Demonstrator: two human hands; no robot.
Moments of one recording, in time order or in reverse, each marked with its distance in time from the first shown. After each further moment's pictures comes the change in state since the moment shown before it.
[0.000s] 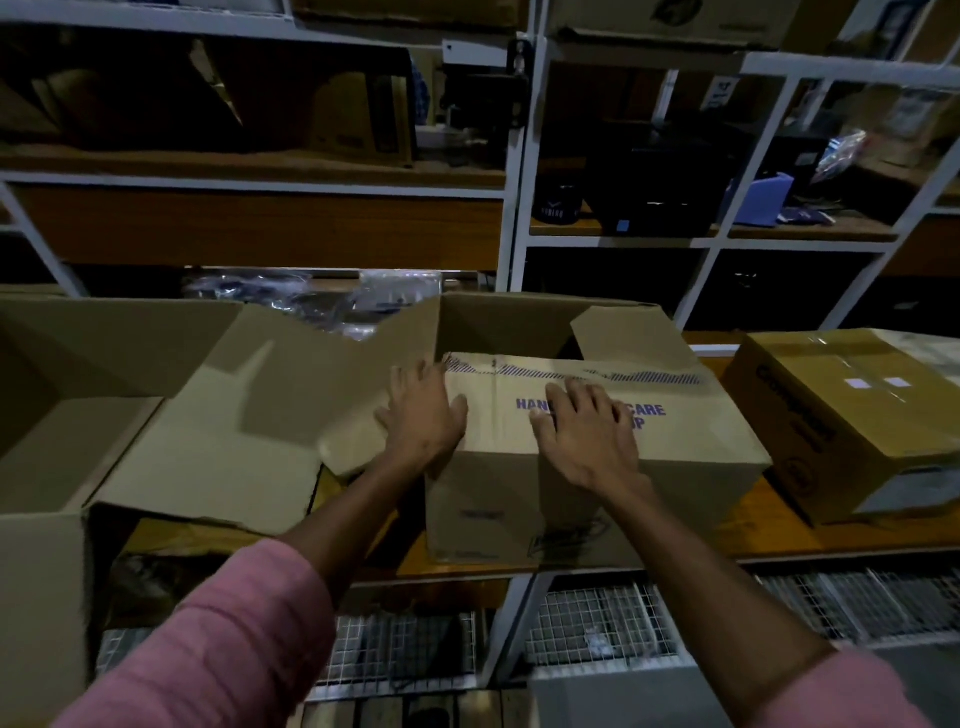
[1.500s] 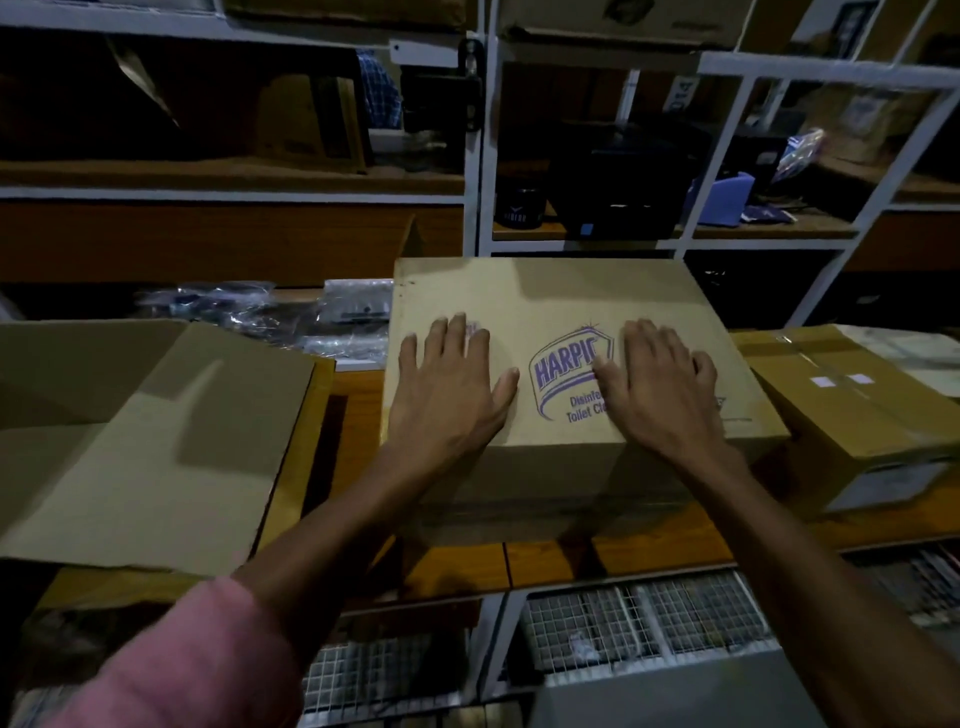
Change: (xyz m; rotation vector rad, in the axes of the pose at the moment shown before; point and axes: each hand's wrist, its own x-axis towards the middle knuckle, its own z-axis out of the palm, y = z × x) left_hand 0.002 0.094 -0.015 0.378 0.082 0.375; right_hand 0.022 0.091 -0.076 -0.011 0.212 0.127
